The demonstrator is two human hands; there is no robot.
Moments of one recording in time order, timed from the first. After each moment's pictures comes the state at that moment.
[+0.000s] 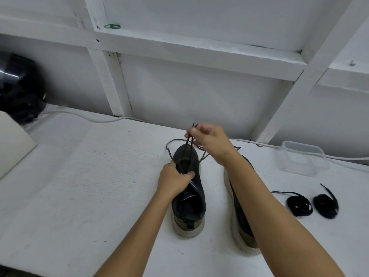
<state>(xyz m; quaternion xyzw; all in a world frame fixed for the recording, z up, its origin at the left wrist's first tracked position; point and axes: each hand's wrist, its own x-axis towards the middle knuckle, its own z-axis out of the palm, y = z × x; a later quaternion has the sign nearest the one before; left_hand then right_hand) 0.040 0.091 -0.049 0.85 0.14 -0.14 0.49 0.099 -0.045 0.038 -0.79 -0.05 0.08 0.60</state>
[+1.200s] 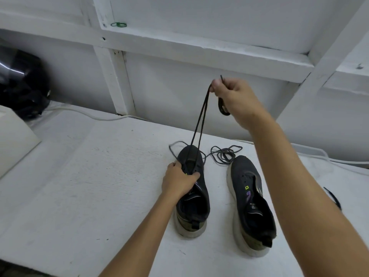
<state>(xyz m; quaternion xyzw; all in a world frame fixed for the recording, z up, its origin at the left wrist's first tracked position) 0.041 0.087 -0.060 0.87 0.13 -0.12 0.46 0.130 -0.061 0.132 -0.83 -0.10 -0.04 0.55</state>
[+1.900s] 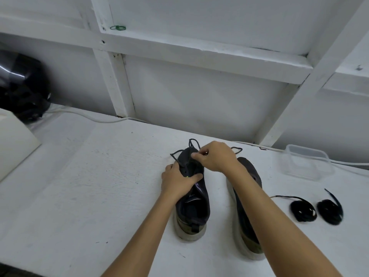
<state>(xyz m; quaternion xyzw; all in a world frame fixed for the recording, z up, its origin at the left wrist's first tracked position) 0.042 0.087 -0.056 0.86 0.13 -0.11 0.47 0.096 -0.053 0.015 -0.97 -0.04 0.09 0.20</state>
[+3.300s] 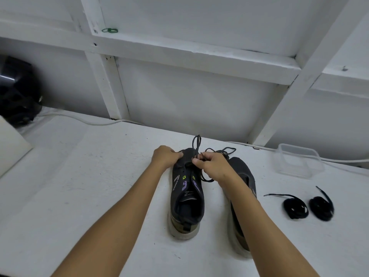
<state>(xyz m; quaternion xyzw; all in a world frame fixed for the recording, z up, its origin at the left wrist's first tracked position) 0.119 0.107 -0.032 0.90 0.13 -0.15 0.39 0.072 -0.066 -0.009 -0.81 0.07 0.15 0.56</state>
